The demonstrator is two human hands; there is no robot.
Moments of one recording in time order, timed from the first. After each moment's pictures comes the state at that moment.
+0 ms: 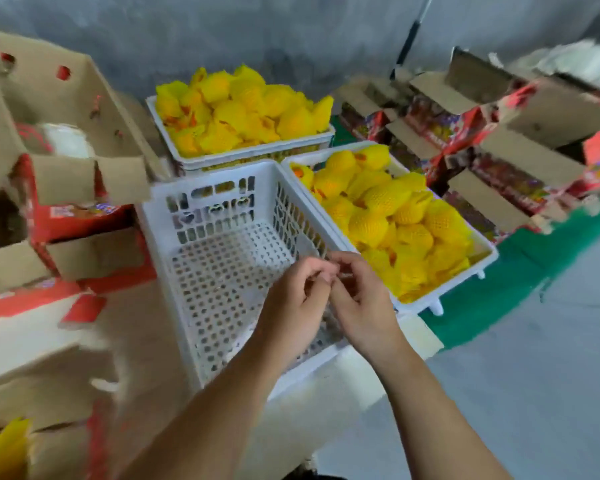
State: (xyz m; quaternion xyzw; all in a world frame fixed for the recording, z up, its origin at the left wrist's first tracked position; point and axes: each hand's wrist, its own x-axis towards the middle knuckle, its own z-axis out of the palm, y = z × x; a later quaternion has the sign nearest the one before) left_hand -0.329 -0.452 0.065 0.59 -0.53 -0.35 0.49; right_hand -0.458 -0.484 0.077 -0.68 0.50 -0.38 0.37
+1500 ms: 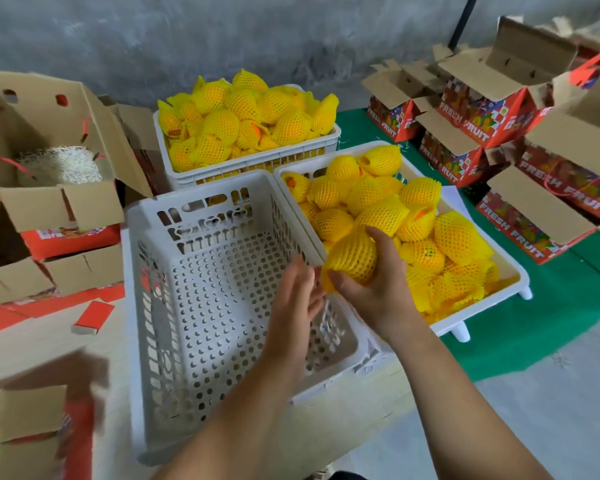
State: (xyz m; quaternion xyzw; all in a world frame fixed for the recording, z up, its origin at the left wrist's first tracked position) left_hand -0.398 -0.509 0.061 0.56 -0.27 -0.51 0.60; right_hand -0.519 -0.597 0.069 -0.69 0.52 -0.33 0.38
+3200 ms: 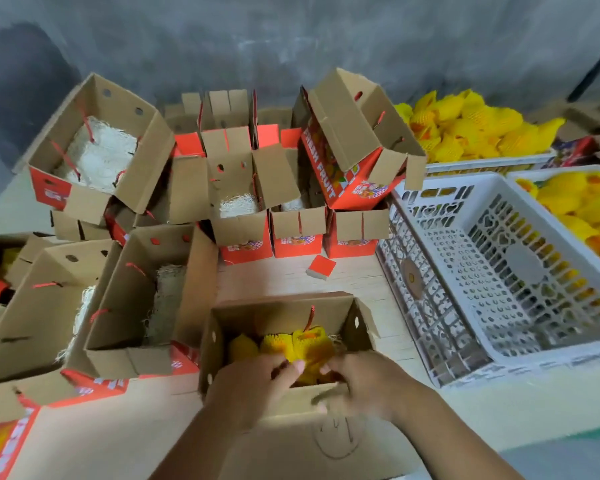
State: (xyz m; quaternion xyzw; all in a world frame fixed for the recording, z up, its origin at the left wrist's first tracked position) left_hand 0.004 -0.066 0.003 0.83 -0.45 -0.31 0.14; right_hand -0.176 -0.218 0.035 -0.92 0.23 0.18 0.25
